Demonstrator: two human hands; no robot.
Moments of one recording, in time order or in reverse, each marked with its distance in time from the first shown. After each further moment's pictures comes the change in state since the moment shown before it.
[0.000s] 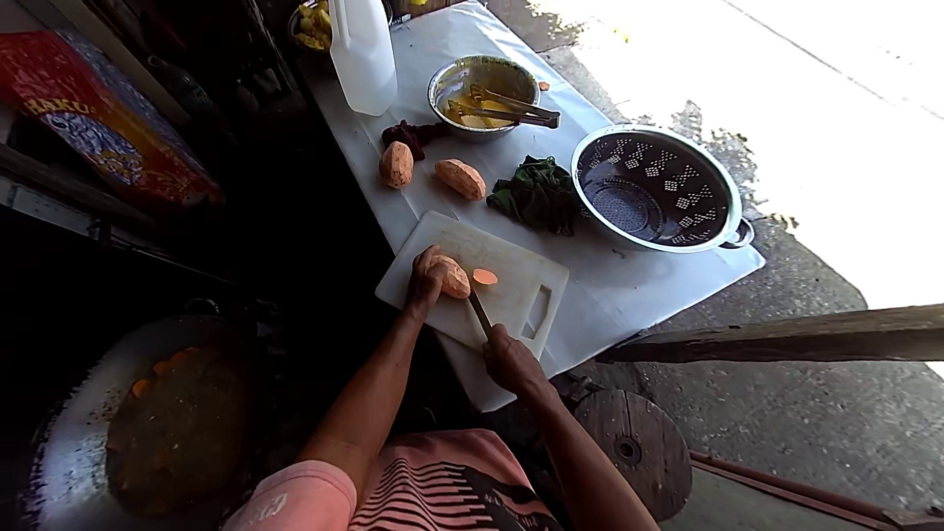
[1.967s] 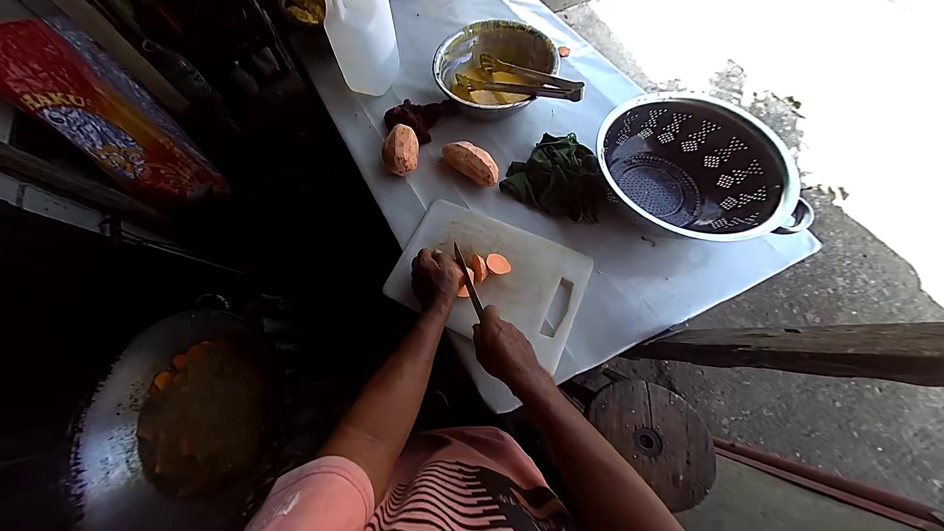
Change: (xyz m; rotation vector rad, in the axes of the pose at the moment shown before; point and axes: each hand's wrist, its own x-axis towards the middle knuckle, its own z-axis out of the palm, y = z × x) left_hand 0.011 0.014 0.024 0.377 0.372 -0.262; right_hand 0.012 -0.050 -0.008 -0.016 -0.021 0.000
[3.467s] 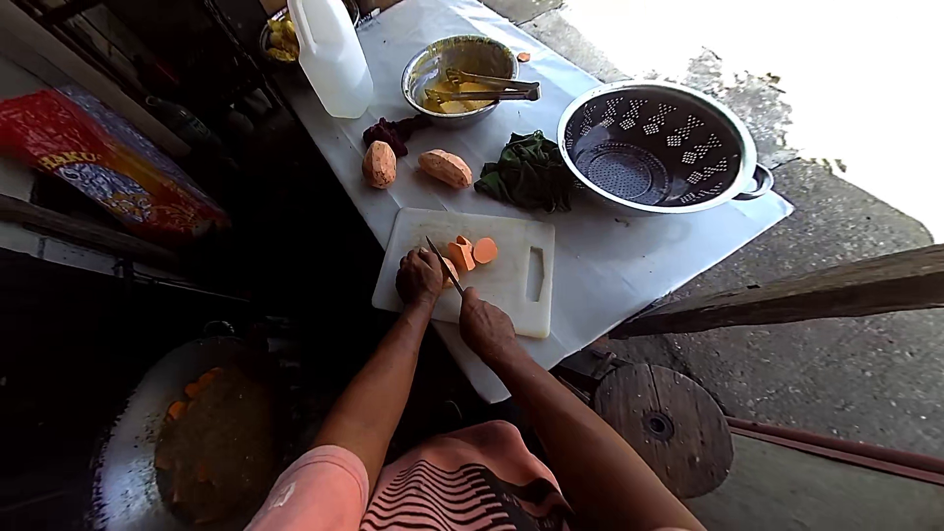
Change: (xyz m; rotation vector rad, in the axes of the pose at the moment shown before) left_hand 0.000 -0.005 0.004 0.316 0.015 0.216; right_hand 0.016 -0.008 0.001 -0.085 0.112 0.033
